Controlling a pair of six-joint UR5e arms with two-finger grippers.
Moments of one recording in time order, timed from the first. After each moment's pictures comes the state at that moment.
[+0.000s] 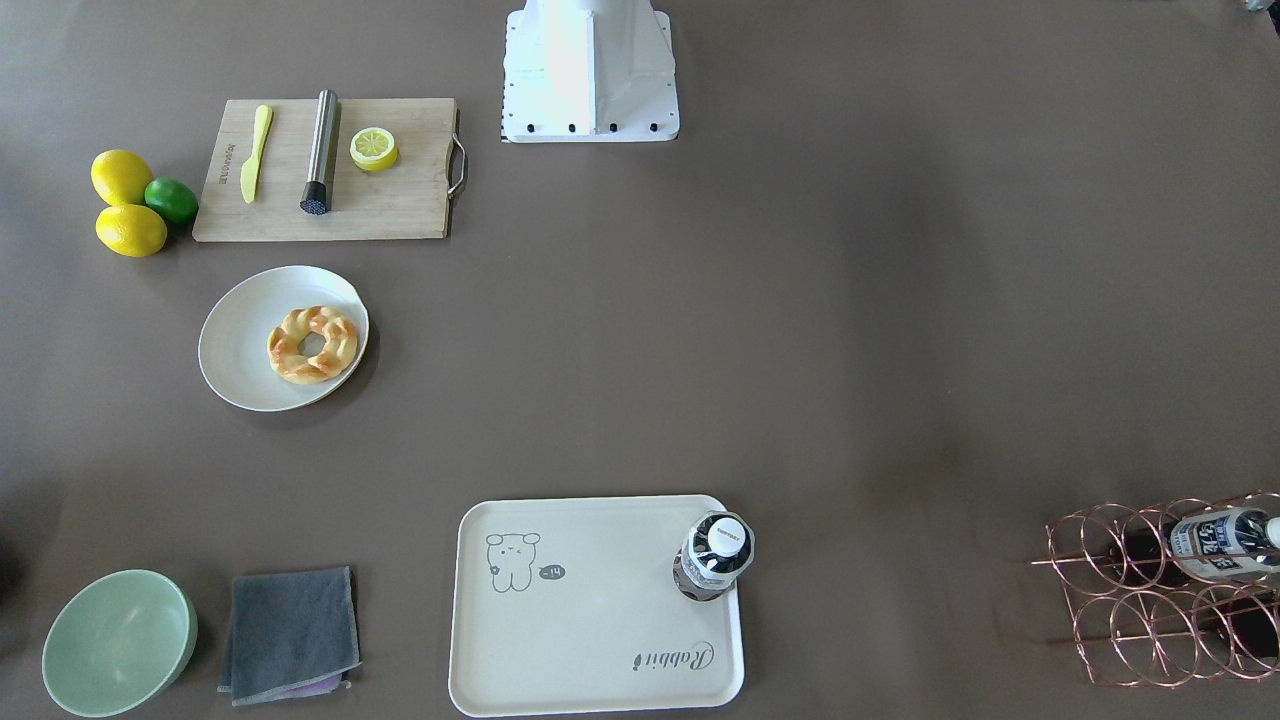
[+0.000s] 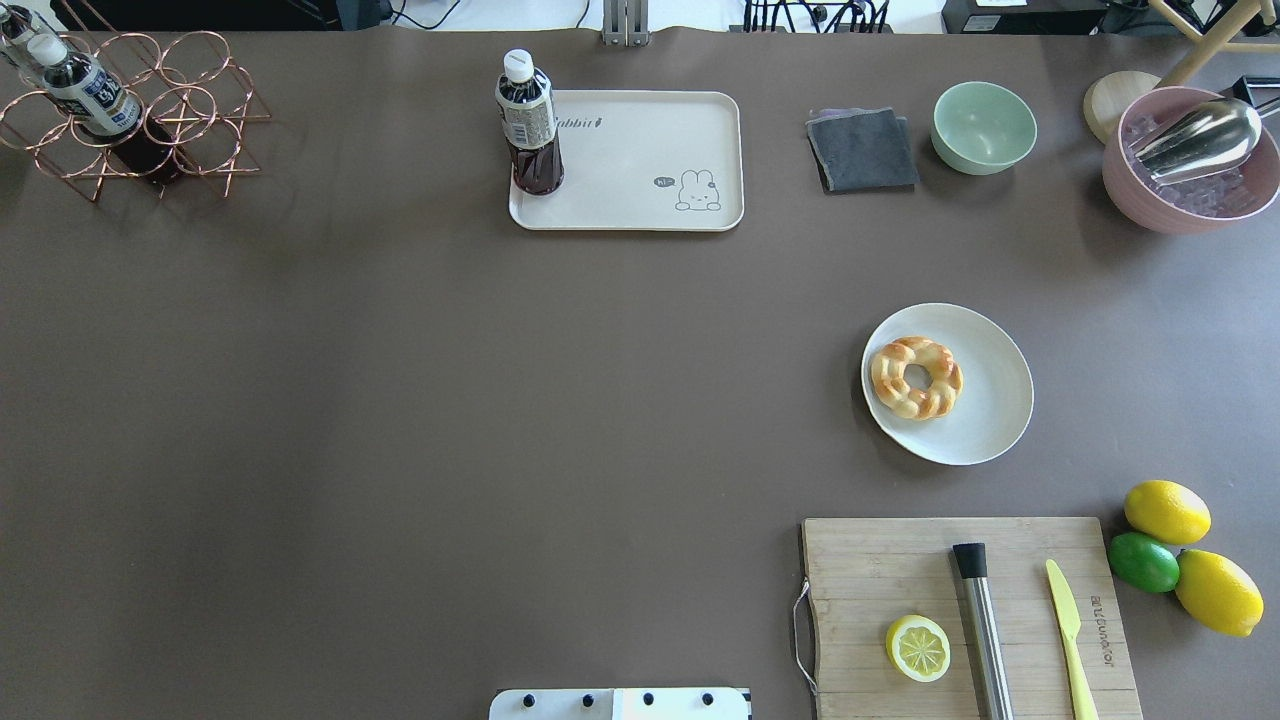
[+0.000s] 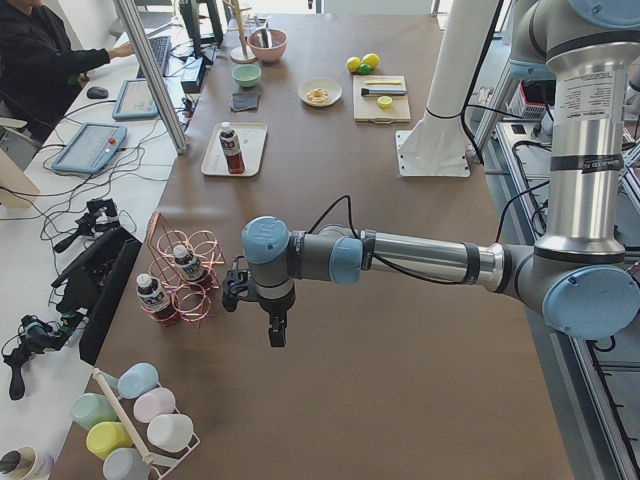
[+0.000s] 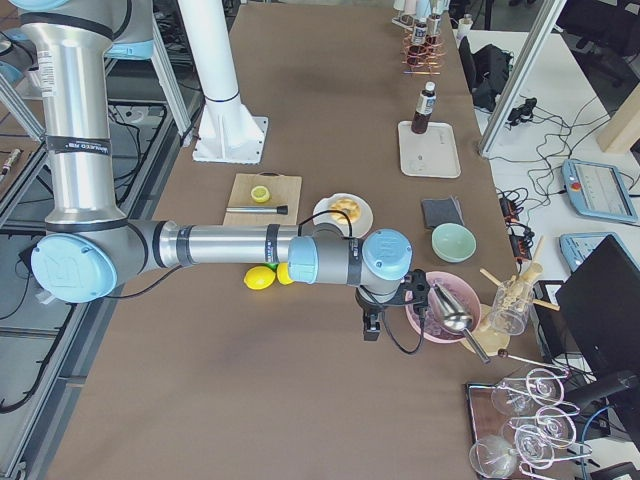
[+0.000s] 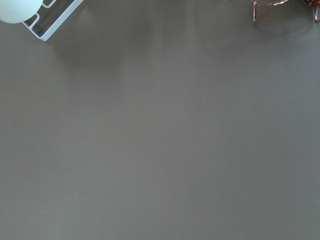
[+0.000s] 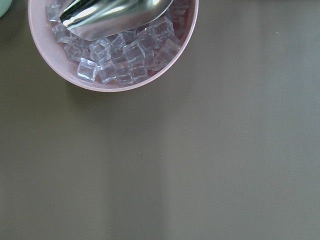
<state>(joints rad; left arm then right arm) -1.52 -1.53 -1.71 -1.53 -2.30 -0.12 1.59 -1.54 1.60 -1.62 2.44 -0.01</state>
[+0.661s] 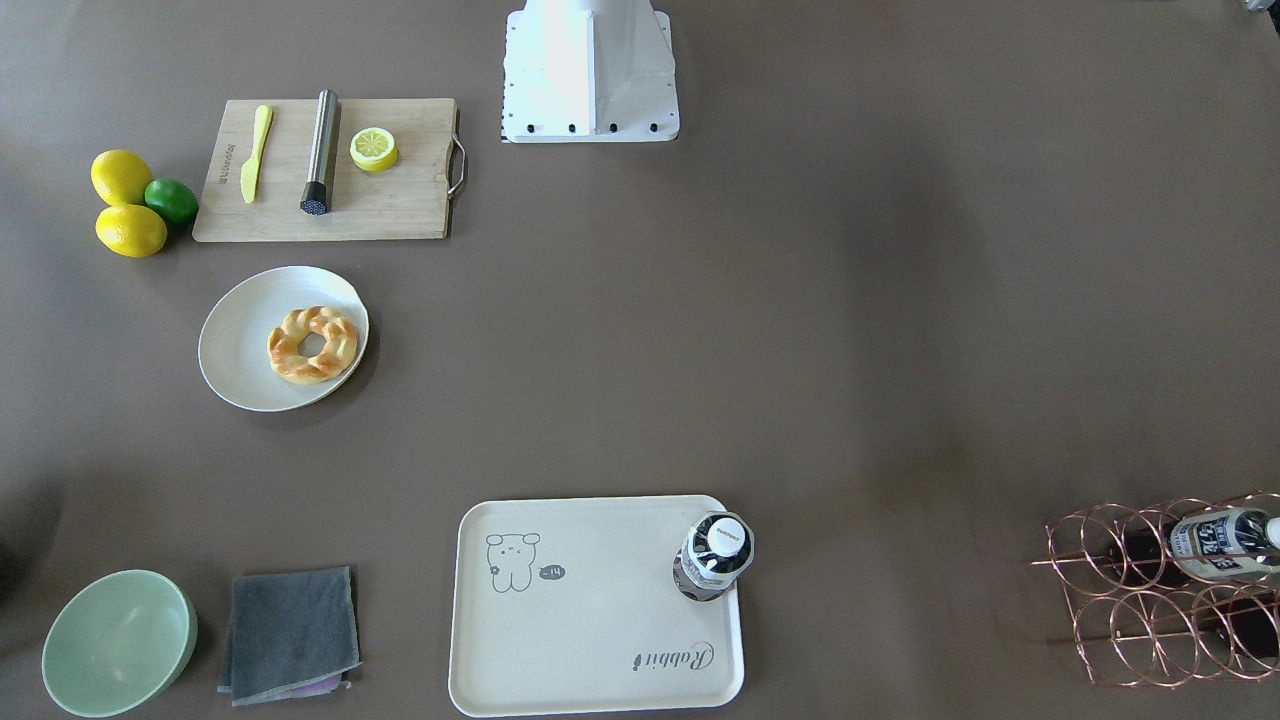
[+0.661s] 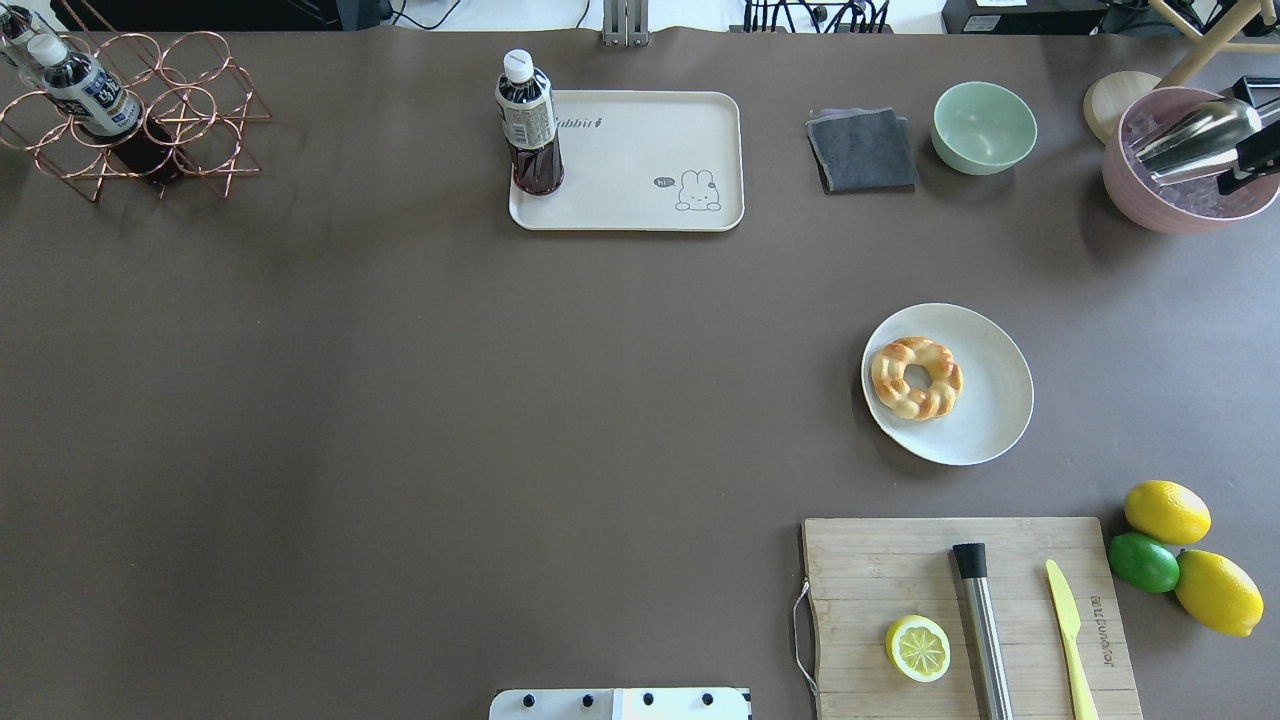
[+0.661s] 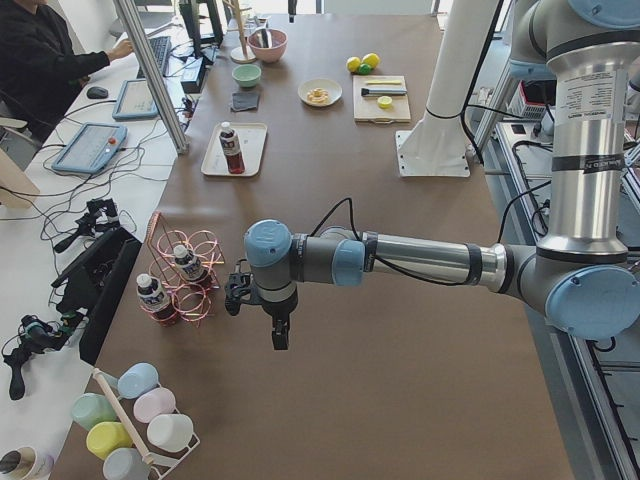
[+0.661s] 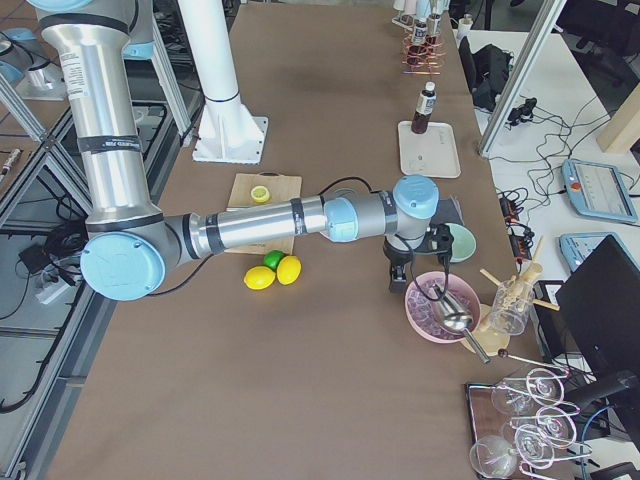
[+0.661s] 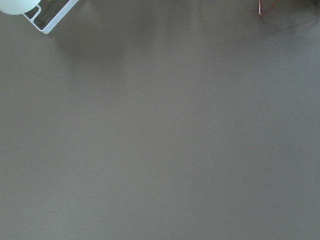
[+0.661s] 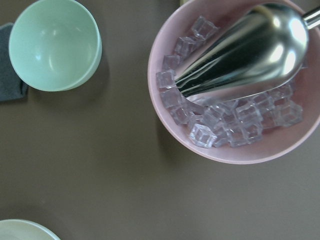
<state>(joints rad) -1.52 -1.52 -1.71 -1.53 -2.30 -0.12 1.39 -1.41 1.64 -1.50 2.39 0.41</state>
